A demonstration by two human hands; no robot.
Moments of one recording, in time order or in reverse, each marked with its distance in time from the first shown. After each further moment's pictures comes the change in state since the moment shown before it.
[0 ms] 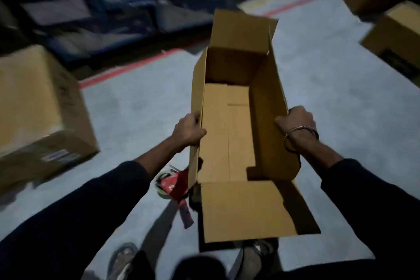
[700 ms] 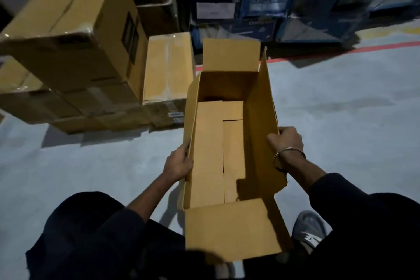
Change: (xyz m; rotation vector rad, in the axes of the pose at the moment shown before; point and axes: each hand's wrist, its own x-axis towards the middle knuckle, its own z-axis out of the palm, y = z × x) left_hand -0.286 -0.295 -0.156 -0.140 0.317 -0.303; right_hand -0.260 -0.184 0.165 0.126 -0.274 -0.316
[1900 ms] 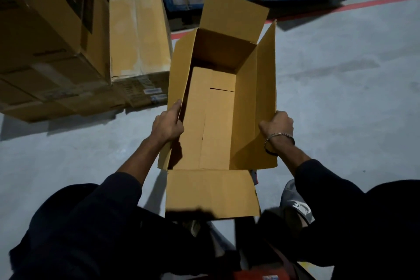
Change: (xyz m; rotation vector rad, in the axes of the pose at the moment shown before) left_hand 0.095 0.003 0.021 0.389 0.033 0.178; right_hand 0.022 0.049 0.032 -0.085 0.054 0.133
